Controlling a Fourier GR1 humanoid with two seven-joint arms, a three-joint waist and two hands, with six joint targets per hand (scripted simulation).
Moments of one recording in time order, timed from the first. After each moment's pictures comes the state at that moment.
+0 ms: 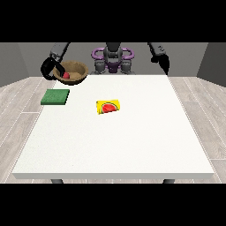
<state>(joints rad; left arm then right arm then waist) -0.30 0.19 0.13 -1.15 -0.01 0.00 -0.29 -0.52 -0.40 -0.18 -0.79 0.08 -0.21 0.20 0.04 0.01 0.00</state>
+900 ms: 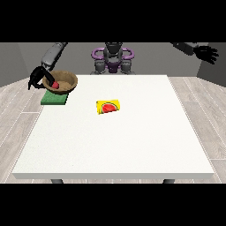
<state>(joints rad) -0.38 0.64 0.51 -0.96 0.28 -0.37 -0.41 -0.51 -0.54 -0.33 -0.74 0.01 -0.16 -0.02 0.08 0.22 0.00</state>
